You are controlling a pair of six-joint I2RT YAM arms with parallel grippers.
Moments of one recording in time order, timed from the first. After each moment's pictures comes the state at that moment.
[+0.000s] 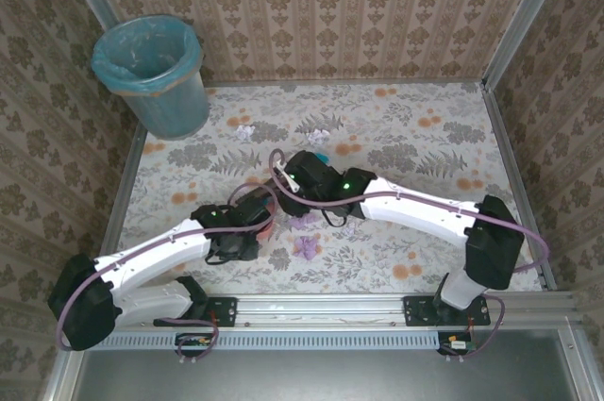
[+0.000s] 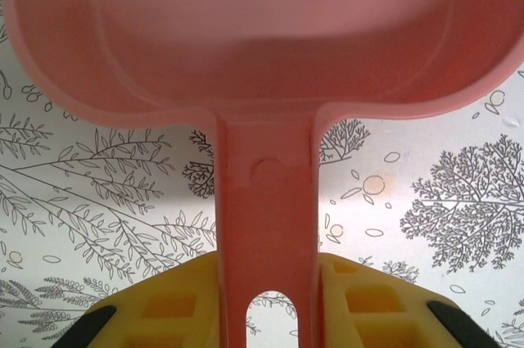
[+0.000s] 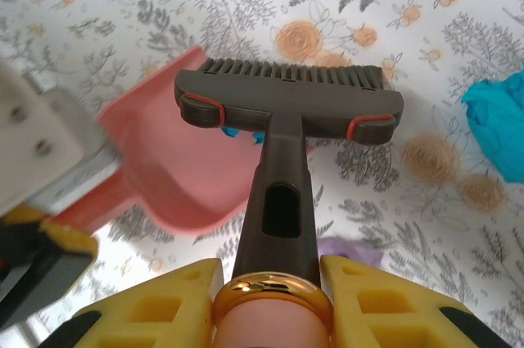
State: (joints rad) left arm -0.88 1.10 0.66 -0.98 -0.12 -0.79; right arm 0.97 1.59 1.27 -0.52 0.06 0.26
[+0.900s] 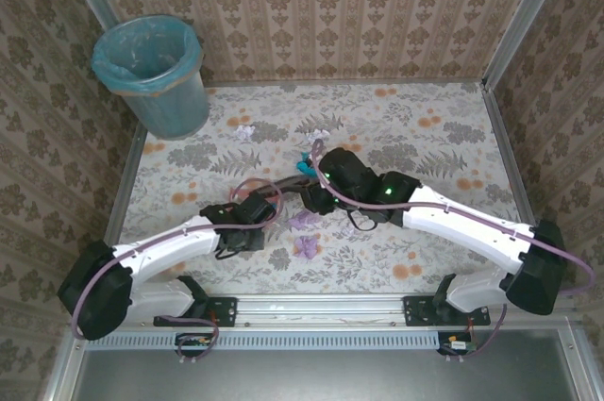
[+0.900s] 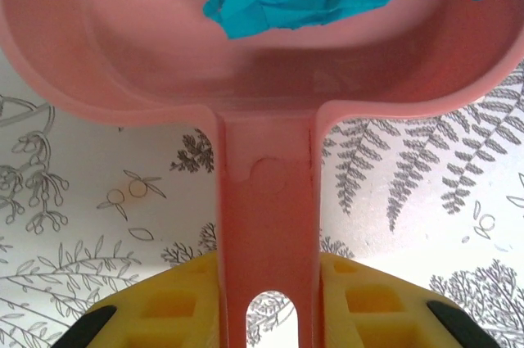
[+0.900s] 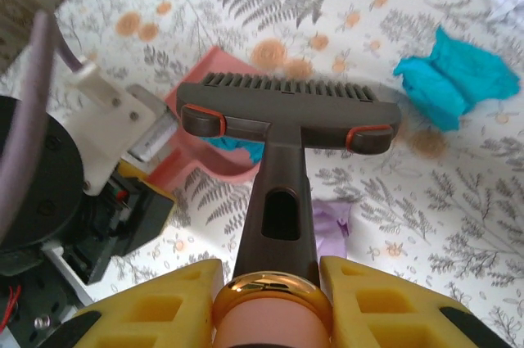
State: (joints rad) left arm -0.84 1.20 0.61 -0.73 -0.19 -0.75; right arm 0.91 1.33 1.15 -0.55 0.07 0.40
